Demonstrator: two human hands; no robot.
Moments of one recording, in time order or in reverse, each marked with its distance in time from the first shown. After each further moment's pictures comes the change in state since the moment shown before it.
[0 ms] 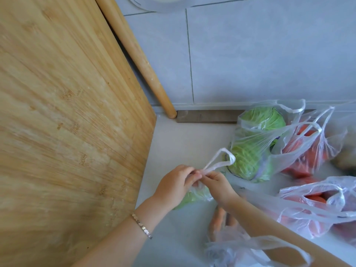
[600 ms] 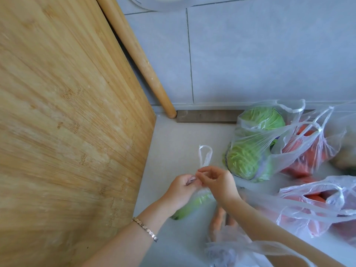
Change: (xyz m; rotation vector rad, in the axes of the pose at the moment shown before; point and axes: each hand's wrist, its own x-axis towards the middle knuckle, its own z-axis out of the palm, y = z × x) left_hand -0.006 0.011 0.018 -0.654 -0.095 -0.317; right_hand -0.001 0.006 -0.005 -0.249 0.285 -0.110
